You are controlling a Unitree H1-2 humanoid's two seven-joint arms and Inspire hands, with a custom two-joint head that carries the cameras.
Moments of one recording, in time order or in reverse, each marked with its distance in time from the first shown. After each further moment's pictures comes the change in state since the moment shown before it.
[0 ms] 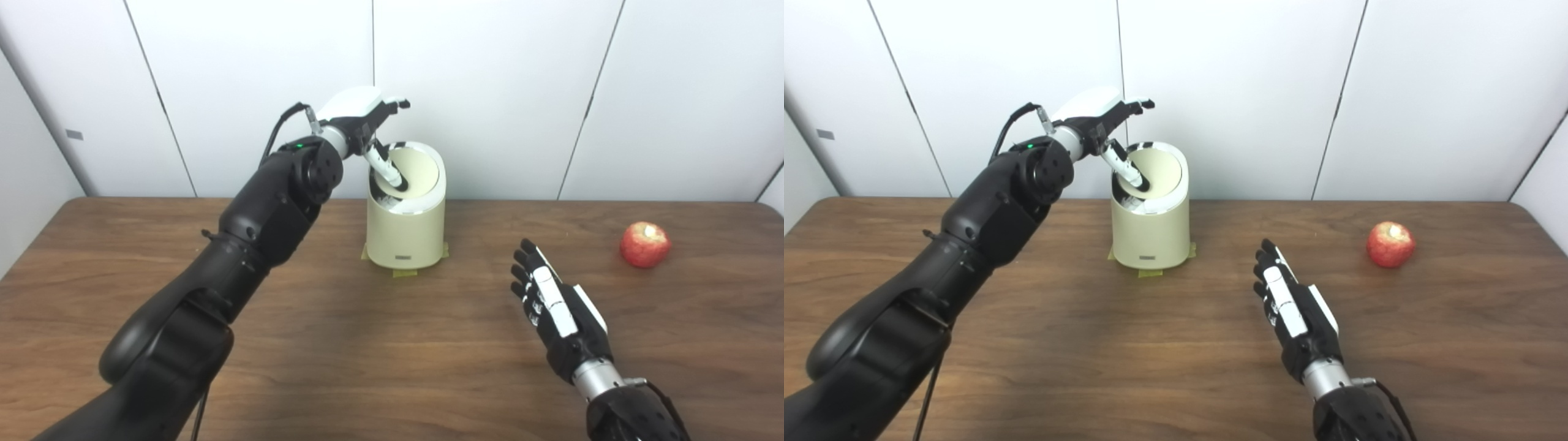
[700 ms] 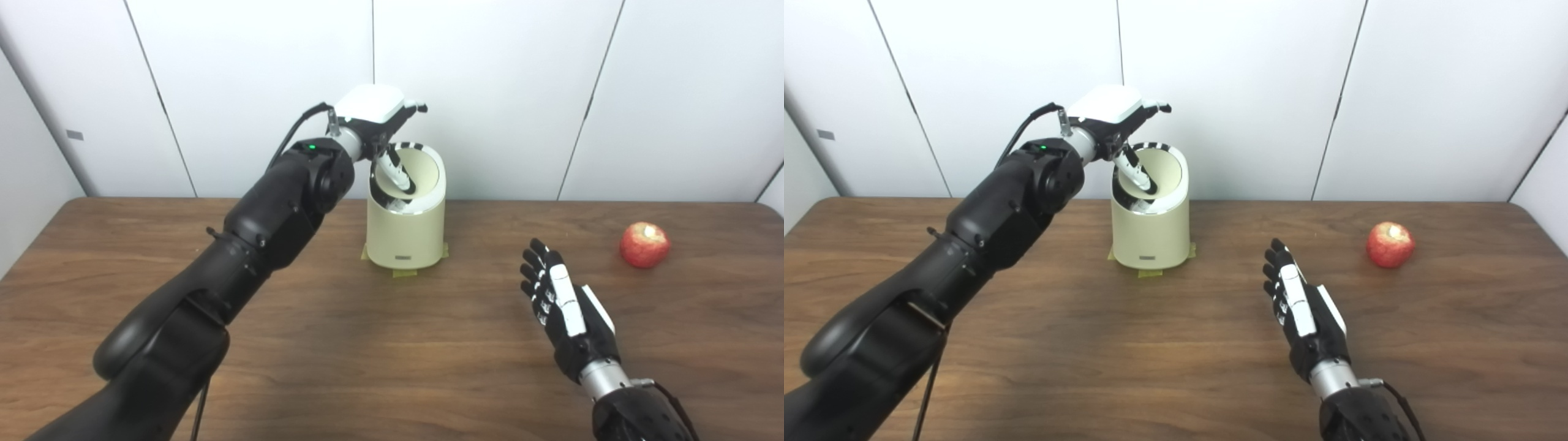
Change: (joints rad) left arm 0.009 0.009 -0.051 -0.064 0.086 -0.028 -0.037; right arm 0.001 -0.011 -0.020 0.024 -0.009 -0.033 0.005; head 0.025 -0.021
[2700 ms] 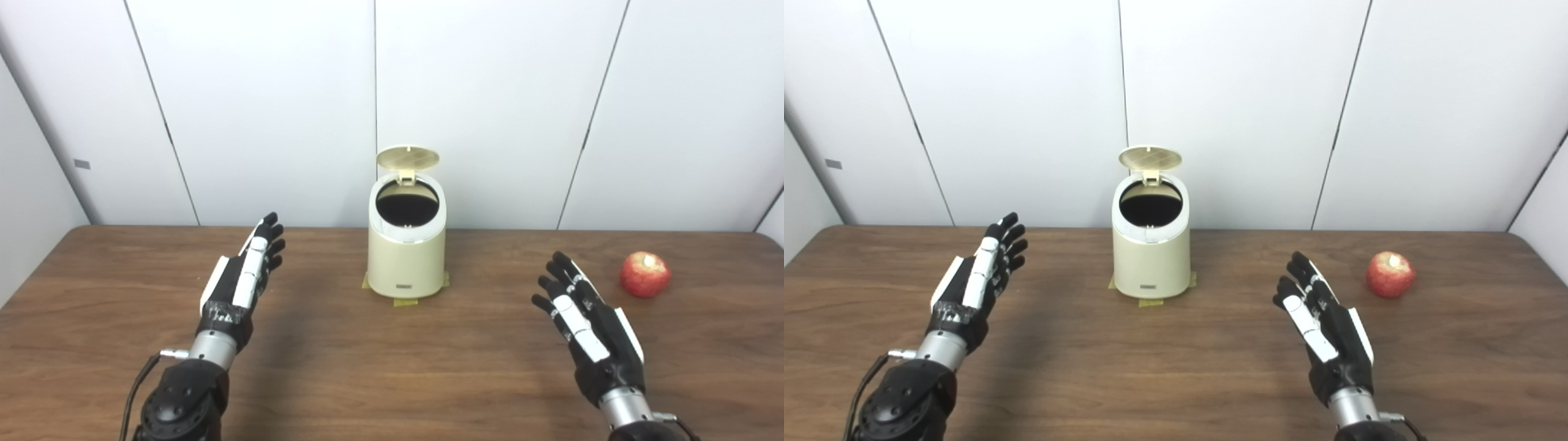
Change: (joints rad) left arm 0.805 -0.129 0.640 -0.734 -0.795 0.165 0.166; right arm 0.002 0.039 -0.084 0.001 0.039 -0.121 -0.051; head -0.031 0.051
